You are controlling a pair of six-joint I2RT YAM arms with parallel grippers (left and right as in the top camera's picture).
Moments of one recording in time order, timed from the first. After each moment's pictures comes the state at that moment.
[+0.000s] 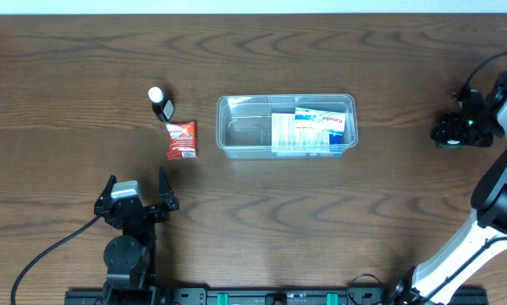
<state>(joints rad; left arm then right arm) -0.07 0.01 0.03 -0.12 -0.21 -0.09 -0.49 2.14 1.52 -0.82 -0.16 -0.38</state>
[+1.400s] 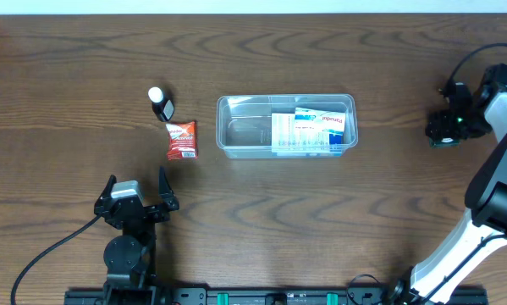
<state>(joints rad) -0.07 0.01 0.03 -0.12 -0.21 -0.09 -0.42 2.14 1.50 -0.74 -0.12 -0.48</state>
